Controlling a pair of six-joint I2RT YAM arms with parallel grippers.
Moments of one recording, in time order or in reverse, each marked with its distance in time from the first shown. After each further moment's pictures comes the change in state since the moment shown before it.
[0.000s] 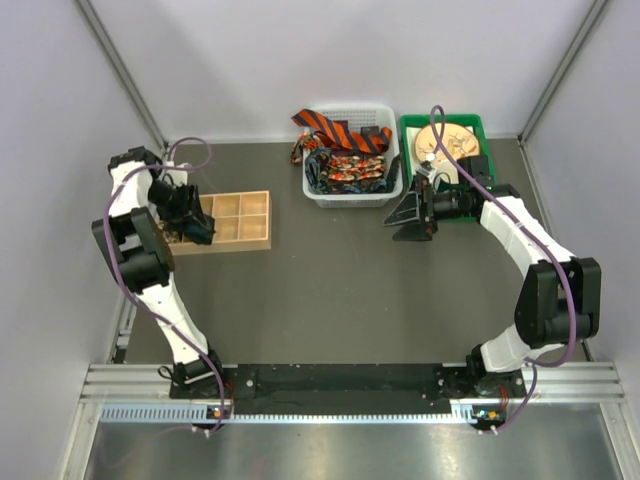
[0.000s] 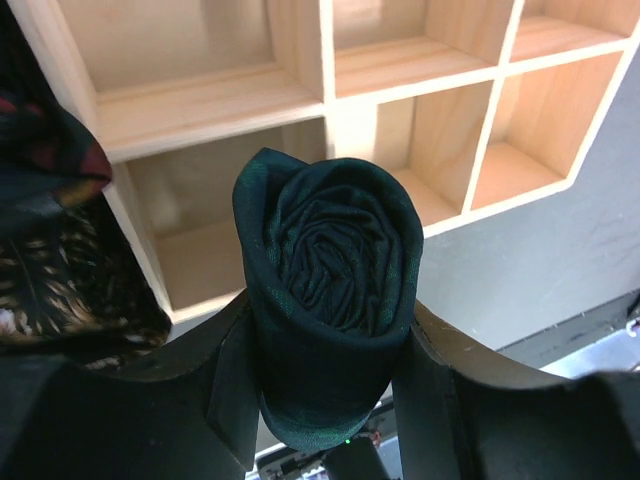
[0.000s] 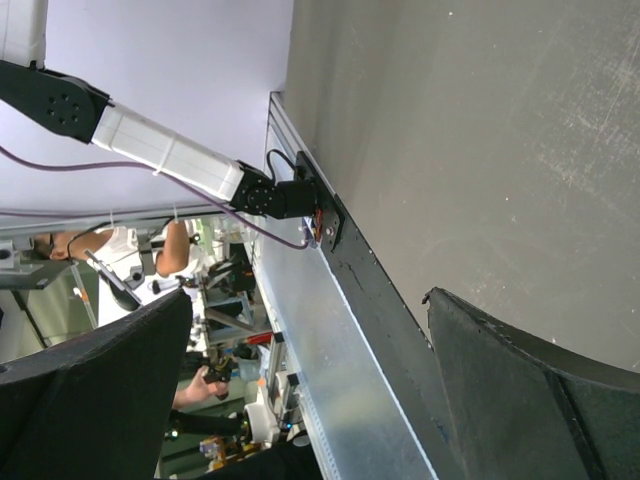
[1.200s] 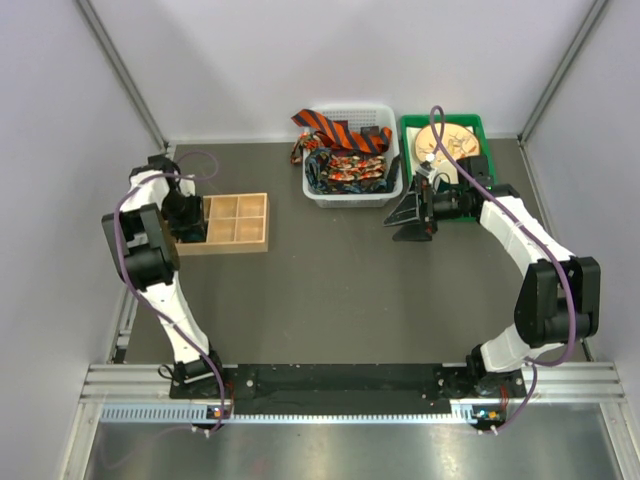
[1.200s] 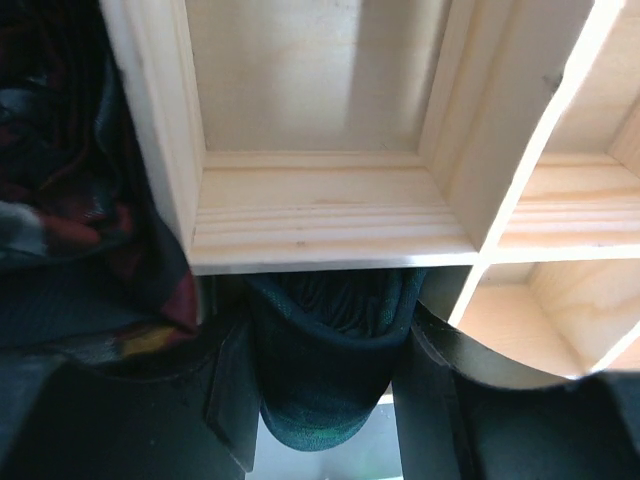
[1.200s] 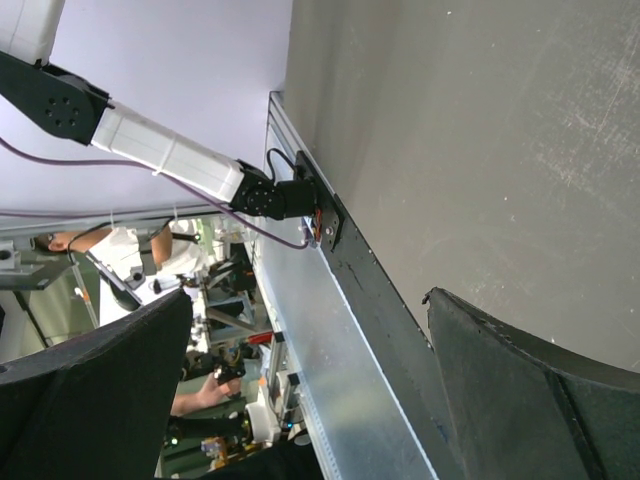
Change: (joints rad) left arm -0.058 0.019 -0.152 0.252 -0.274 -0.127; right arm 0.000 0.005 0.000 0.000 0.000 0.000
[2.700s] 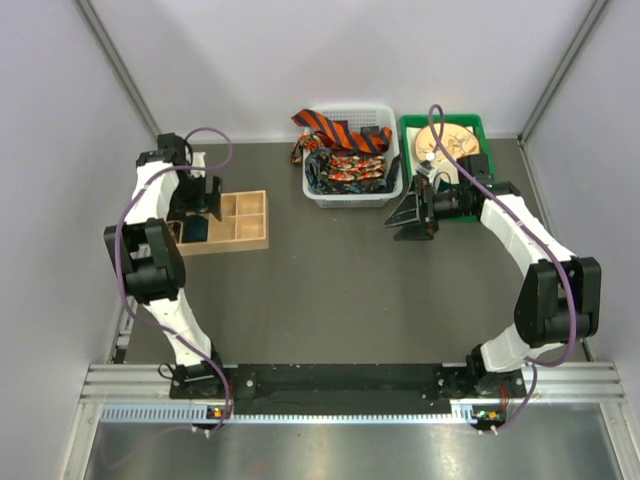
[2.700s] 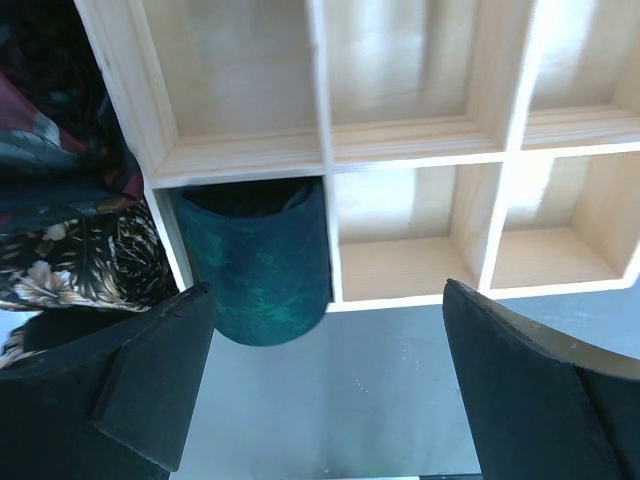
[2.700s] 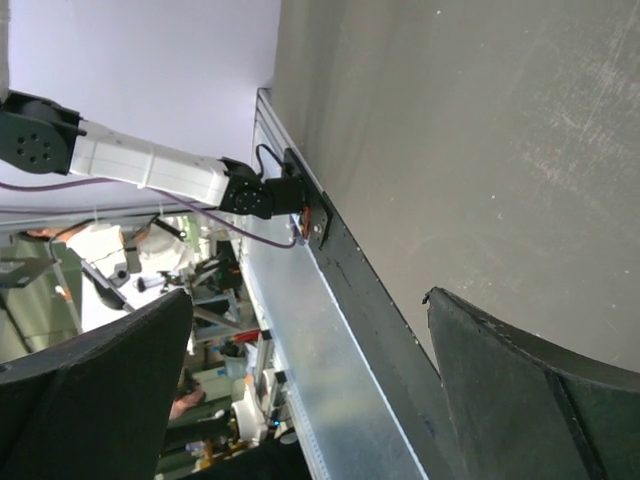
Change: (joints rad) left arm -0.114 -0.168 0.008 -0.007 -0.083 -0.024; right arm 0.000 0.001 0.009 -0.033 0.010 -0.043
